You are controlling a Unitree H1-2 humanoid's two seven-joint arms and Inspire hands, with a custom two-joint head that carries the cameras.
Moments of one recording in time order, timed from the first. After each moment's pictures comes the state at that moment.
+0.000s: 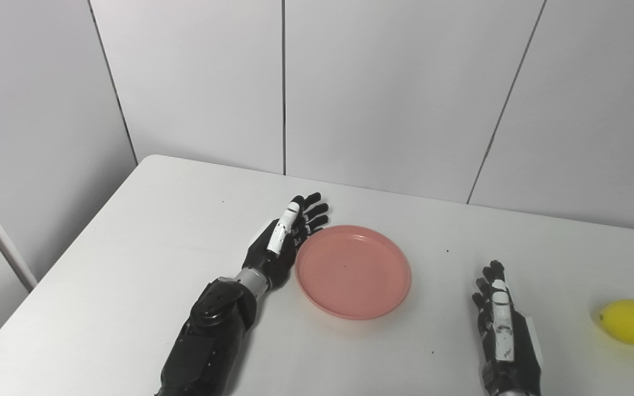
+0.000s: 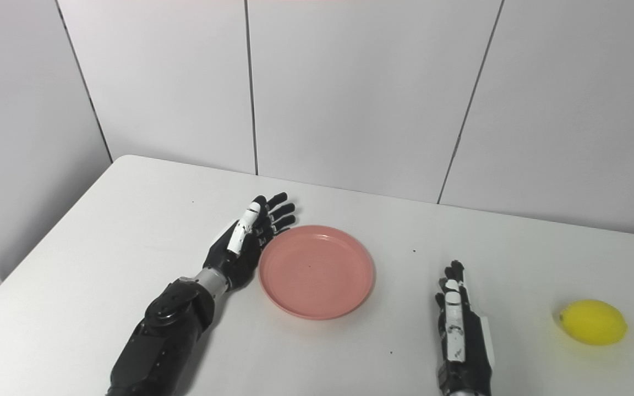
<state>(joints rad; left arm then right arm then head) -0.45 0.07 0.02 0.35 -0.30 0.18 -0.25 -0.09 0.05 0.02 -0.05 0.08 0.06 -0.01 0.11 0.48</state>
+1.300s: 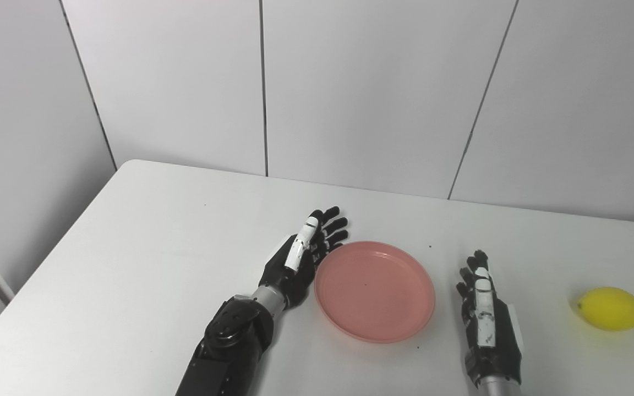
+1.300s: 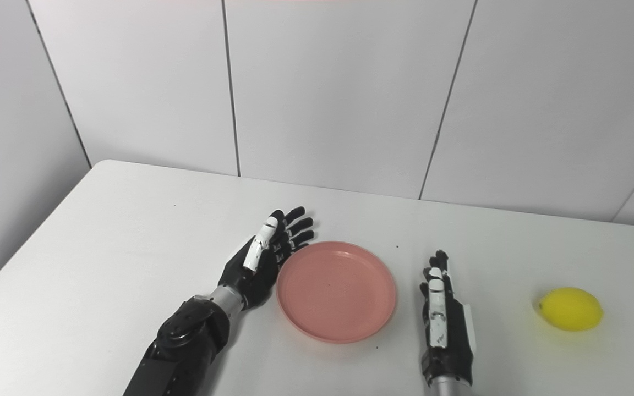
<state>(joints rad) -0.40 -0.02 -0.02 0.26 -0.28 0.24 -0.22 -0.11 0.08 0.01 -0.05 0.06 0.07 -0.05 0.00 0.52</state>
